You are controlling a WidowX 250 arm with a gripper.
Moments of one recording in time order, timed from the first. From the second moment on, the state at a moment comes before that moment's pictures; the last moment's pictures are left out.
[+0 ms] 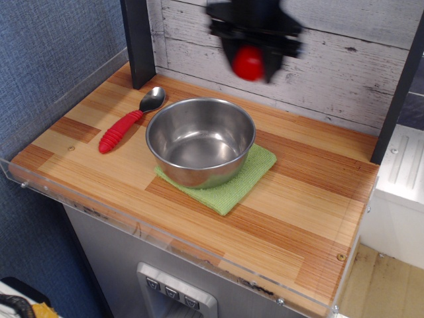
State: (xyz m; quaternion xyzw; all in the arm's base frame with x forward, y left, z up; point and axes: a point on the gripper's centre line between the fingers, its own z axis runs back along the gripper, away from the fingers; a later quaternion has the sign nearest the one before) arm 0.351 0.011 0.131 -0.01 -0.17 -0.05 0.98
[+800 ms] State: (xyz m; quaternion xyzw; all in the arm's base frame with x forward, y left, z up) arm 0.371 0.126 0.086 0.03 -0.08 0.01 1.00
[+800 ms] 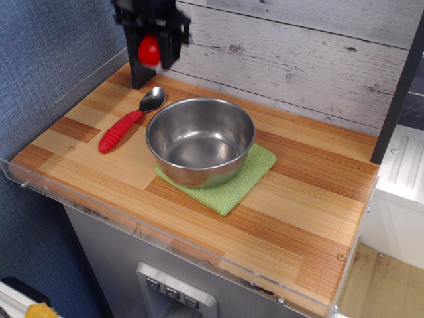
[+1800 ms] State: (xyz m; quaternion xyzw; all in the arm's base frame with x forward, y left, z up) arm 0.364 0.124 0.020 0.03 -0.04 0.03 1.00
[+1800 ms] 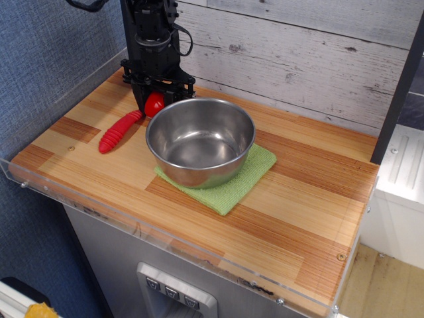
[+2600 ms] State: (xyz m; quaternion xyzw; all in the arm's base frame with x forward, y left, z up) arm 0.361 0.105 0.031 0.01 -0.06 0.03 1.00
